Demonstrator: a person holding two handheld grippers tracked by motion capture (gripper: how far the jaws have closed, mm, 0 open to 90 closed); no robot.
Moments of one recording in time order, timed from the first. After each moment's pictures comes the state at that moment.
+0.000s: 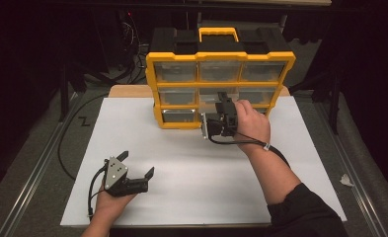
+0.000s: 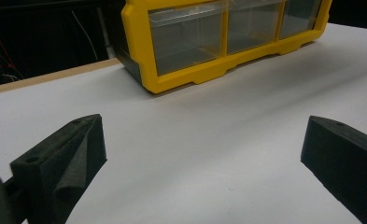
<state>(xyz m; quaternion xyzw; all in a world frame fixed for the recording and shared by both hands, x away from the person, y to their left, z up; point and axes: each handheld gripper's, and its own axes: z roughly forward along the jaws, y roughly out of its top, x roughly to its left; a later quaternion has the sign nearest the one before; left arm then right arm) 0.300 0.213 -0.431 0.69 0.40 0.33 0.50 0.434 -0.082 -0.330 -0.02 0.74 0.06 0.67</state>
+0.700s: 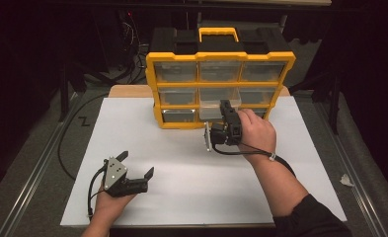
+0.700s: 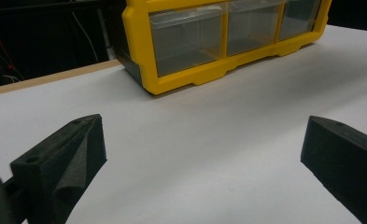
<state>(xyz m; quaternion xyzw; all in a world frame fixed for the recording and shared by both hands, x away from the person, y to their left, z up) 0.299 0.214 -0.430 0.69 0.40 0.33 0.51 0.404 -0.091 -0.330 -0.03 0.72 0.05 0.69</state>
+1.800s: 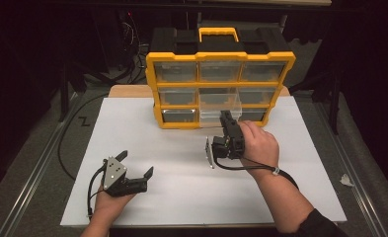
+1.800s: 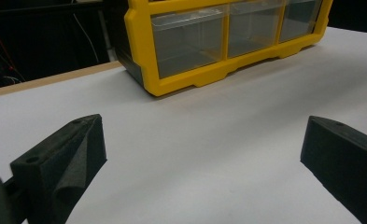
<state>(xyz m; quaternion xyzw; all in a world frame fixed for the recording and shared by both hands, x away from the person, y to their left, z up) 0.299 0.215 -0.430 0.69 0.40 0.33 0.51 0.375 -0.096 -0.341 -0.04 0.72 0.06 0.69</state>
